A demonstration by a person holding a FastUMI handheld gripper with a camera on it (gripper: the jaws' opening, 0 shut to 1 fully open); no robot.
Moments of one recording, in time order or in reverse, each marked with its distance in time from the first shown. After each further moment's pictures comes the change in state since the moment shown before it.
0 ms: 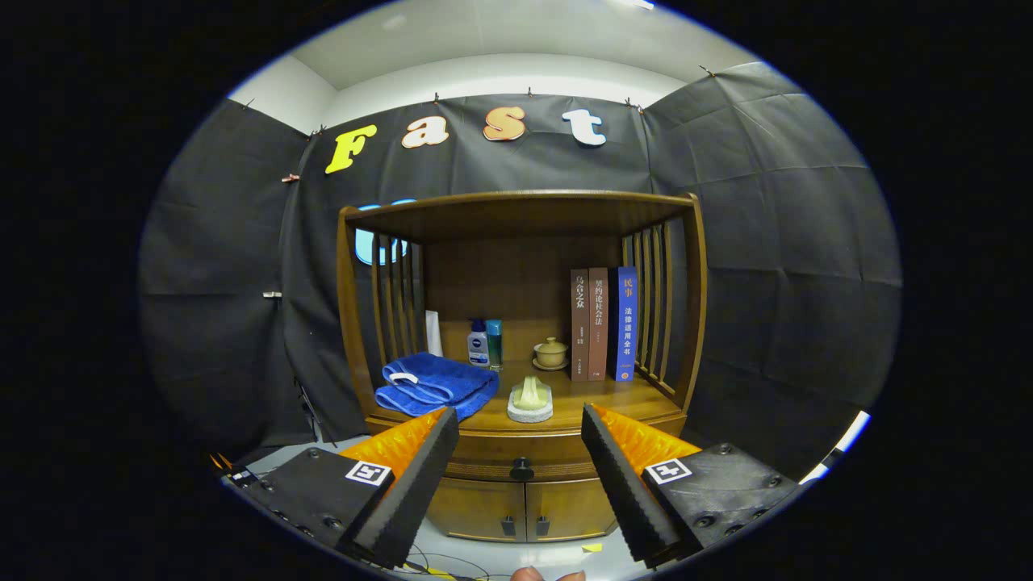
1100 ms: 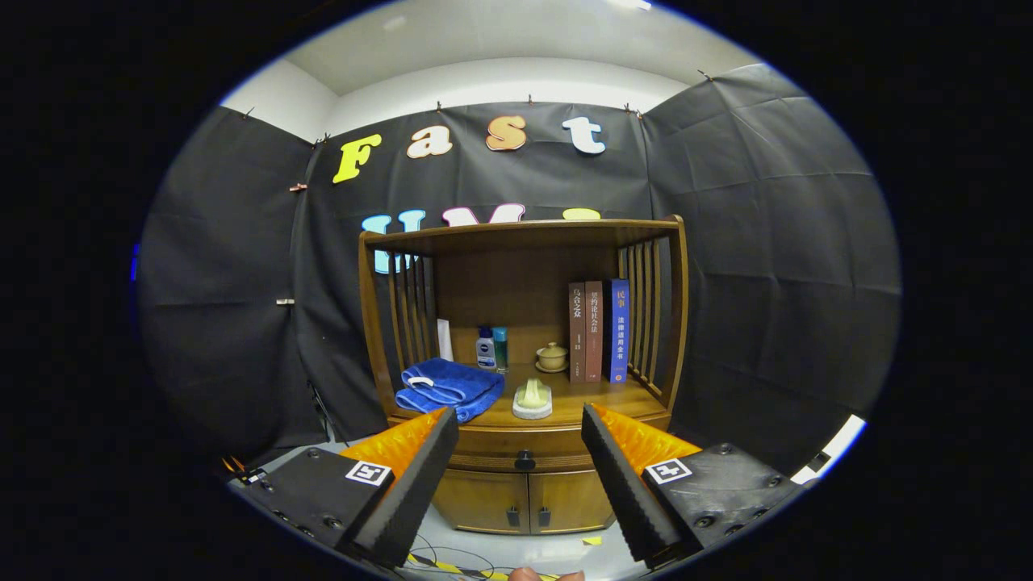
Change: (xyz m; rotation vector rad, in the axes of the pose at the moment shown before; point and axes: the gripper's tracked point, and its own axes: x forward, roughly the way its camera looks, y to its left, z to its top) arm -0.042 -0.004 0.019 0.008 -0.002 0.006
